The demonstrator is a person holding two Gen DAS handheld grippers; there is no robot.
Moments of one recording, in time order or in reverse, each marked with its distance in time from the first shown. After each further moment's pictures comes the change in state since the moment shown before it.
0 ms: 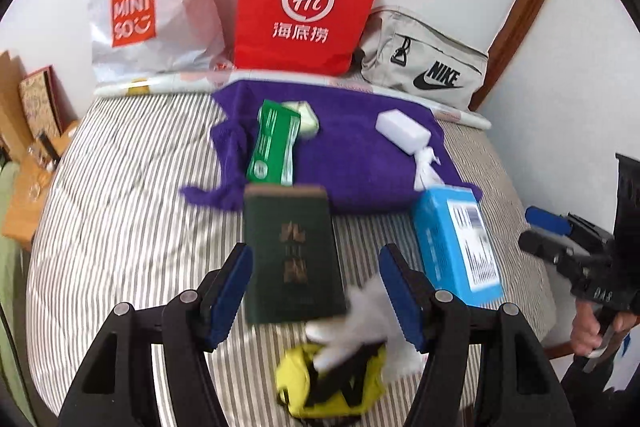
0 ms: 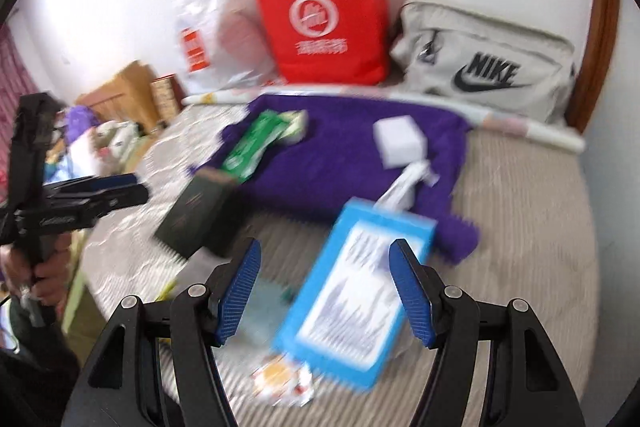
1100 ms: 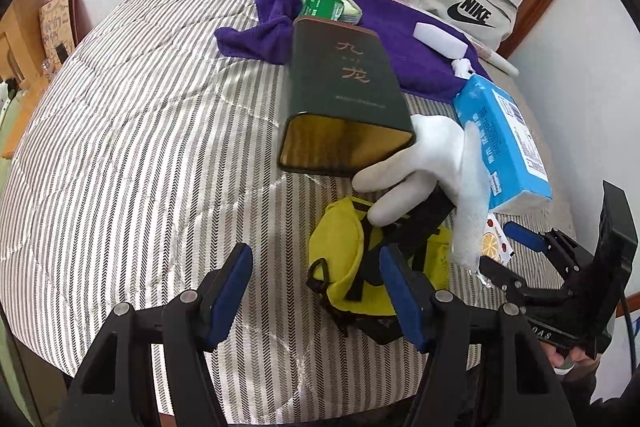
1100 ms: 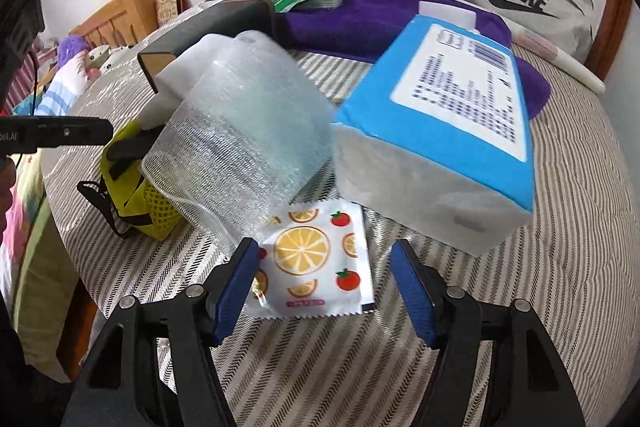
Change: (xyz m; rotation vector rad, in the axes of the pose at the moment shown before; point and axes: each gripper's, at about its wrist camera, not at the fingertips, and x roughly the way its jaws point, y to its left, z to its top) left arm 0.031 0.033 -0.111 -0.076 0.139 0.039; right arm 0.074 0.048 -0.140 -0.110 0.119 -0.102
